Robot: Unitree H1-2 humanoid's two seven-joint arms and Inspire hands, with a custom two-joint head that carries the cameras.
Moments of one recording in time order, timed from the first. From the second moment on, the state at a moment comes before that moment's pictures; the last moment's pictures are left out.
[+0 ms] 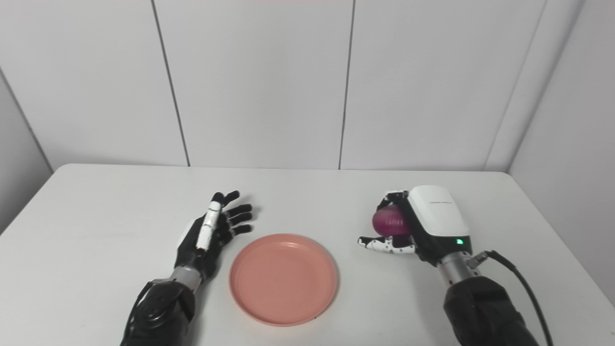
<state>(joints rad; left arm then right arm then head) -0.35 -0.08 0.00 0.31 -0.12 0.16 -0.07 -0.25 -0.49 0.22 -0.20 -0.80 0.13 0.07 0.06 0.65</state>
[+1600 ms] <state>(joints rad) -0.34 -0.05 0.00 0.27 -0.11 0.22 -0.09 -0.32 -0.21 0.39 -0.19 -0.94 0.08 0.14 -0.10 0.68</state>
